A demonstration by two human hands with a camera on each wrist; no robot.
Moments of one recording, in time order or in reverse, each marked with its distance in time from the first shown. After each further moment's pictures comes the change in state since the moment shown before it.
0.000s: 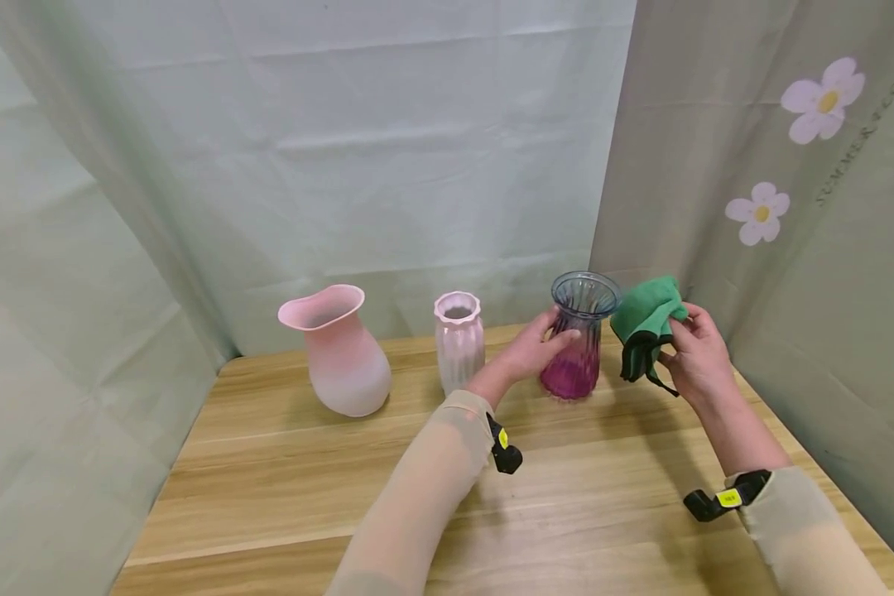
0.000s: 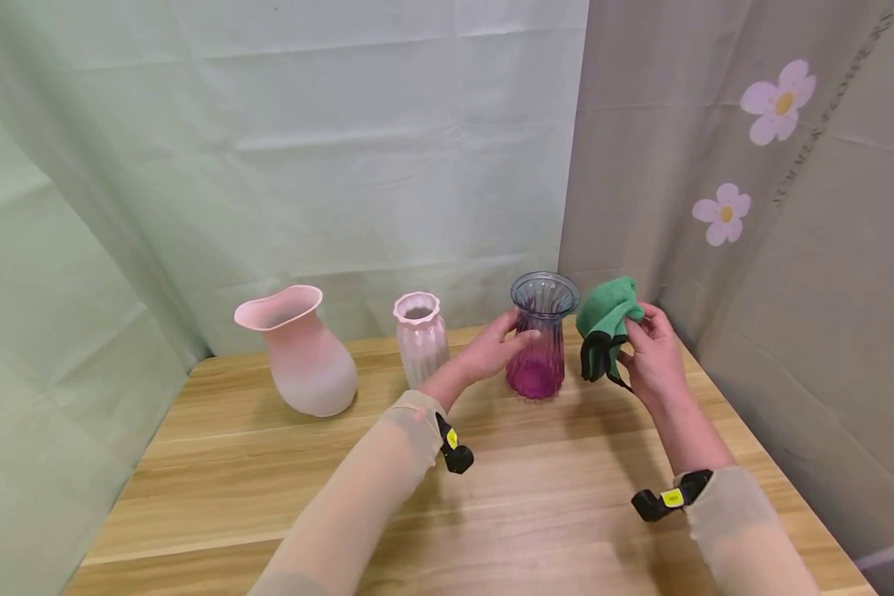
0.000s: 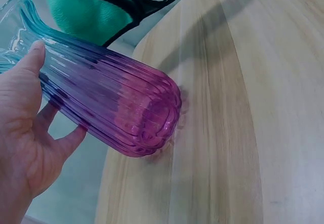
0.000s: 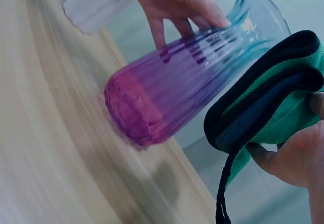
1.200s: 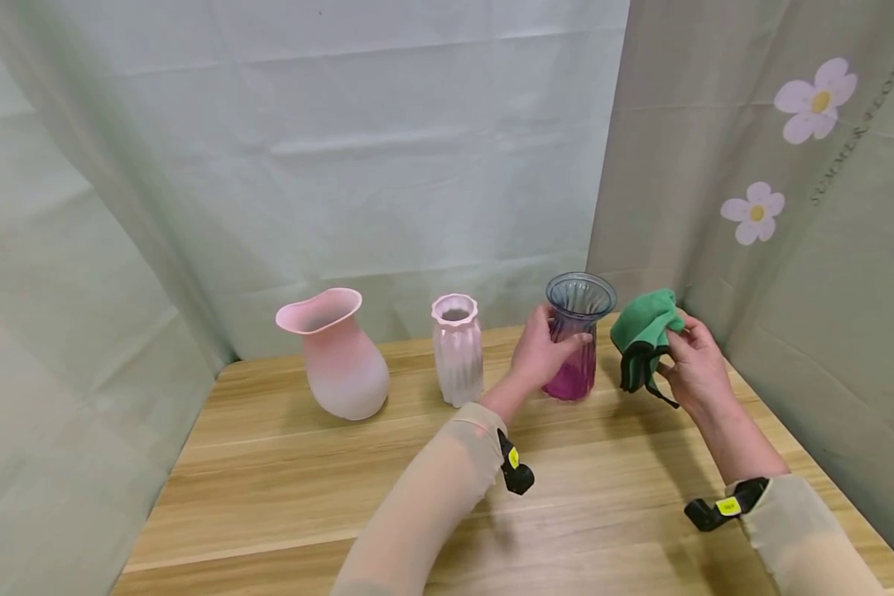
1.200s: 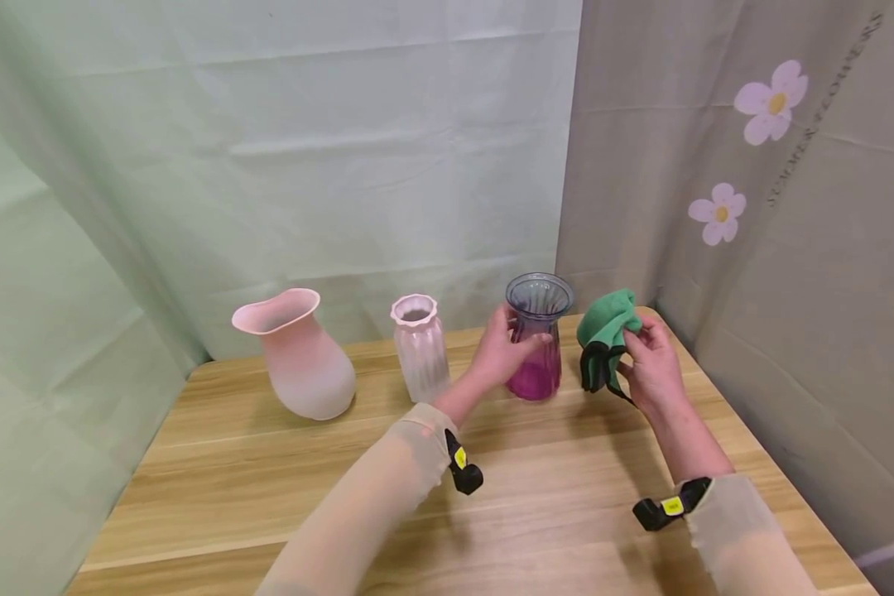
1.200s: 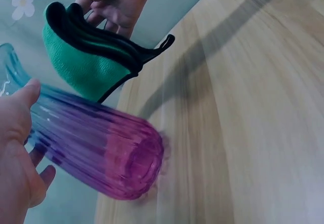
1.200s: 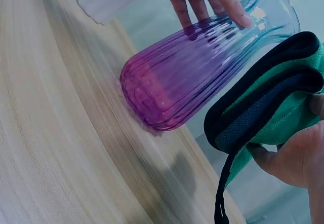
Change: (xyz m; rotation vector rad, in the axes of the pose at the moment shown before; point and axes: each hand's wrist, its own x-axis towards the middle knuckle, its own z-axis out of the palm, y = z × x) left_hand -0.003 0.024 0.028 -0.020 0.372 -0.077; right_hand -0.007 0.012 -0.015 -0.029 0.008 0.036
